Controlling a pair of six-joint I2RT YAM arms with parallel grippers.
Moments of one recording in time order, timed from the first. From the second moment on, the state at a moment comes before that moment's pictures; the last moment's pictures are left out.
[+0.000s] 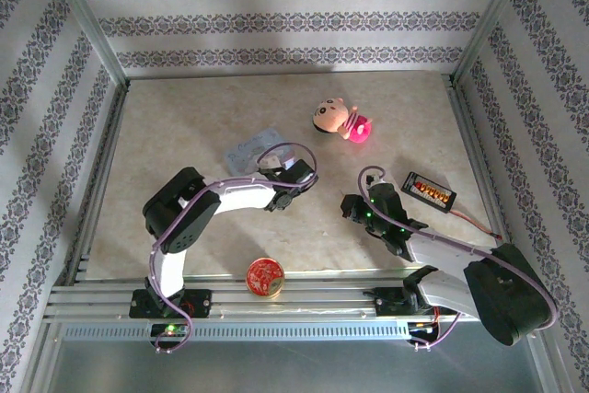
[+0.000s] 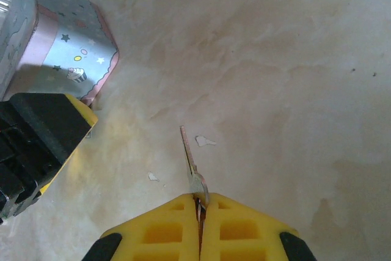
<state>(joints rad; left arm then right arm) -0.82 1.94 1.18 -0.44 -0.50 -1.19 0.47 1.14 0.24 0.28 -0.14 0.84</state>
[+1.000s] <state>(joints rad) -0.78 2.02 1.28 -0.55 -0.57 -1.18 0.47 1.25 0.27 0.38 -0.19 0.84</state>
